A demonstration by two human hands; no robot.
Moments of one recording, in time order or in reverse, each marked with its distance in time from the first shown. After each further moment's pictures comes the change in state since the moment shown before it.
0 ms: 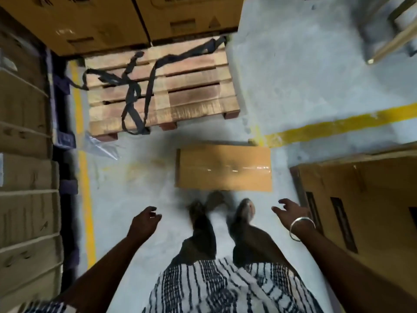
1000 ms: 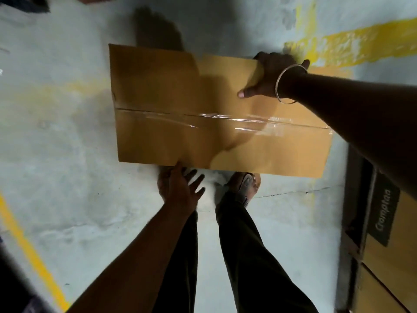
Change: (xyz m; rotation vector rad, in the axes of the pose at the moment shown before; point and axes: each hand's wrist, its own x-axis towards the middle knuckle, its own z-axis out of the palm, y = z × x) left_hand 0.347 0.026 0.356 -1.265 -0.187 -0.677; right_hand 0.522 -0.147 0.154 -0.674 -0.105 -0.442
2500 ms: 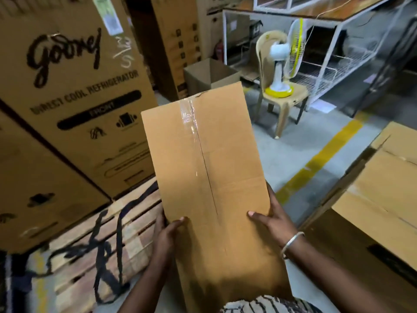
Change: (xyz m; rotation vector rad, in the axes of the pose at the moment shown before) left_hand -0.692 0.132 0.109 0.785 -0.597 1.096; right_hand -0.622 0.004 -0.299 1.570 0.958 -0.223
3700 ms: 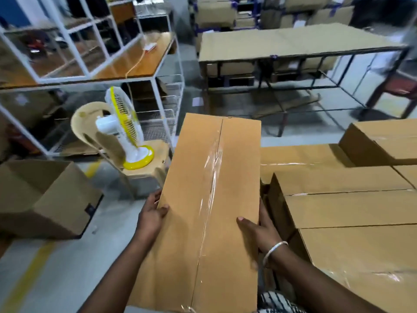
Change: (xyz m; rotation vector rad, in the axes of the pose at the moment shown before) left_hand 0.445 0.242 0.543 0.535 -0.861 0.342; right_hand 0.347 -0.072 -0.253 0.236 1.003 0.069
